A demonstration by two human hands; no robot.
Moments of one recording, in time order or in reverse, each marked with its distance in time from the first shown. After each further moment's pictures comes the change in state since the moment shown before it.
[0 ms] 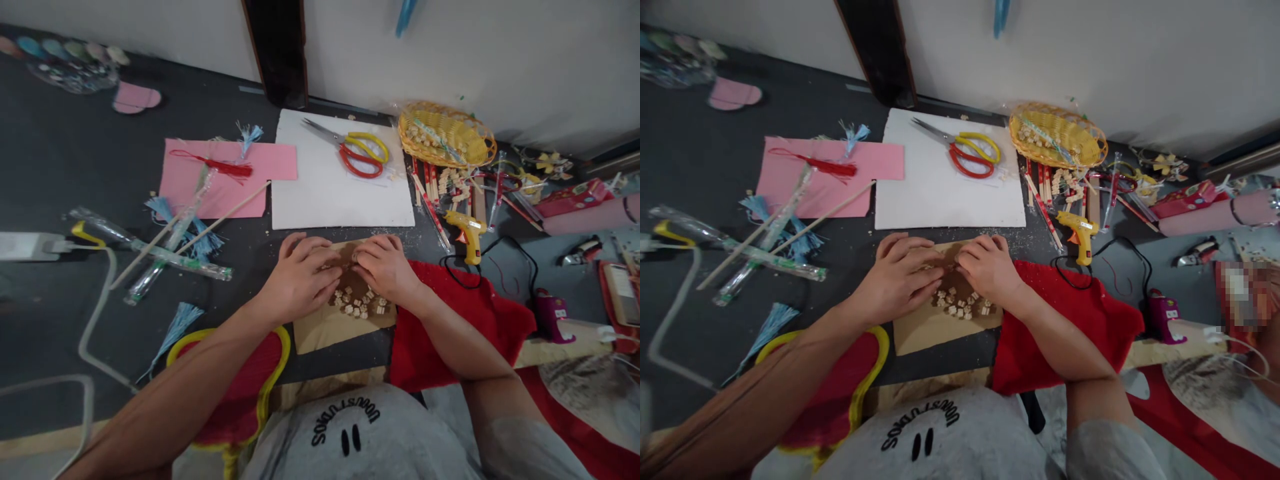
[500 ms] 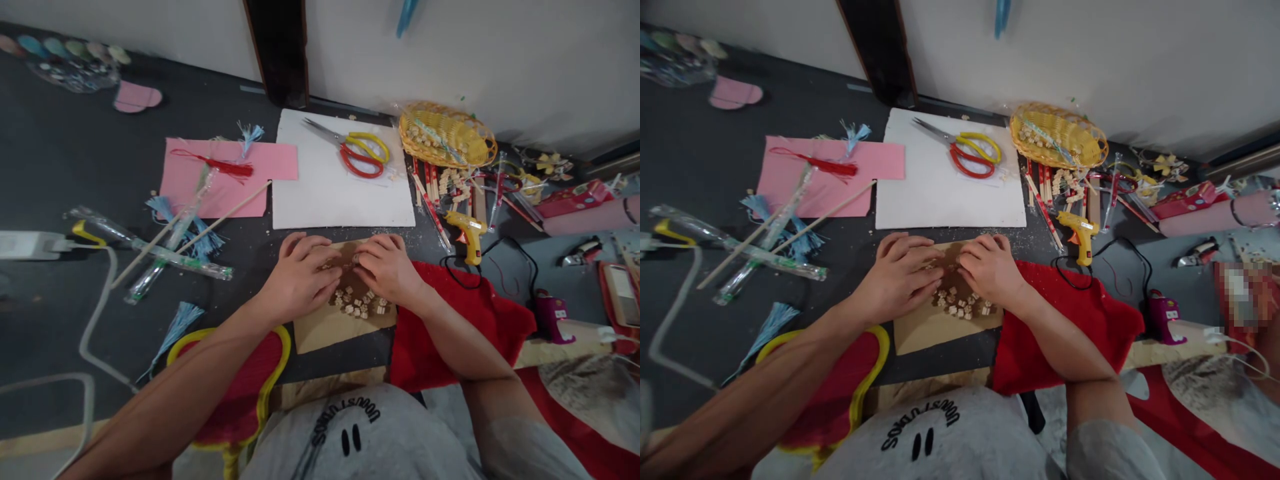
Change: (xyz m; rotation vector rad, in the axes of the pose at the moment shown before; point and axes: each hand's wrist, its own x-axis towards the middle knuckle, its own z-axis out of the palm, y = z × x) left_hand 0.000 -0.001 -0.001 -0.009 0.012 0.004; right_hand -0.001 -0.001 -0.006 -0.020 -0.010 -0.013
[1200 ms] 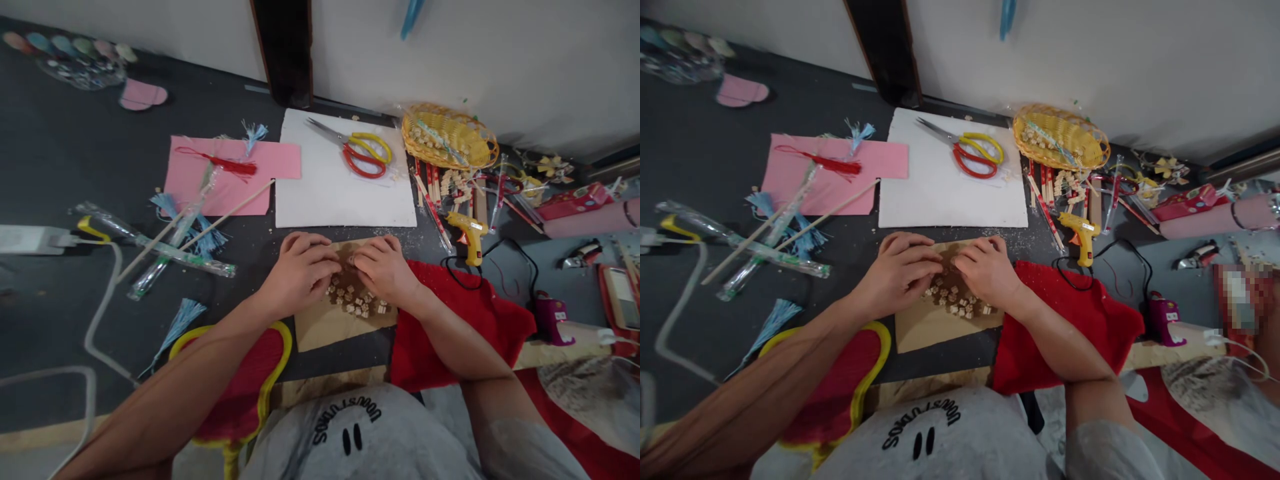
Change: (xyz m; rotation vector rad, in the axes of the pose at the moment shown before) left_hand 0.001 -0.005 0.001 -0.123 0.036 -0.069; right_hand 0.003 -0.006 0.003 0.003 -0.051 -0.024
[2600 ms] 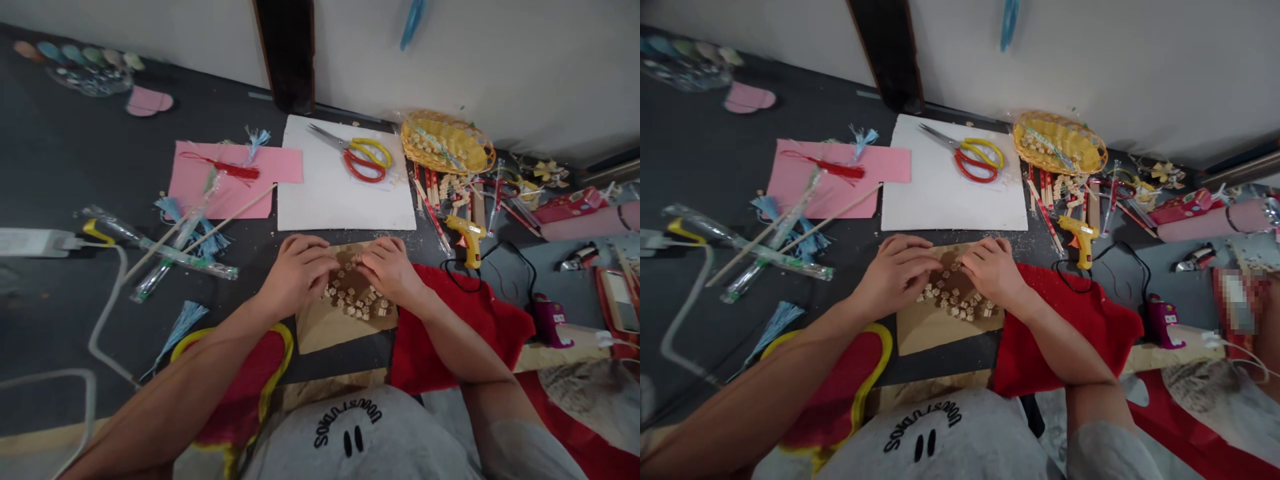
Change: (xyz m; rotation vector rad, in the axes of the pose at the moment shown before) left_hand 0.001 -0.003 -0.001 -0.015 0.052 -0.057; right_hand 0.001 0.003 -0.010 0.093 0.040 0.084
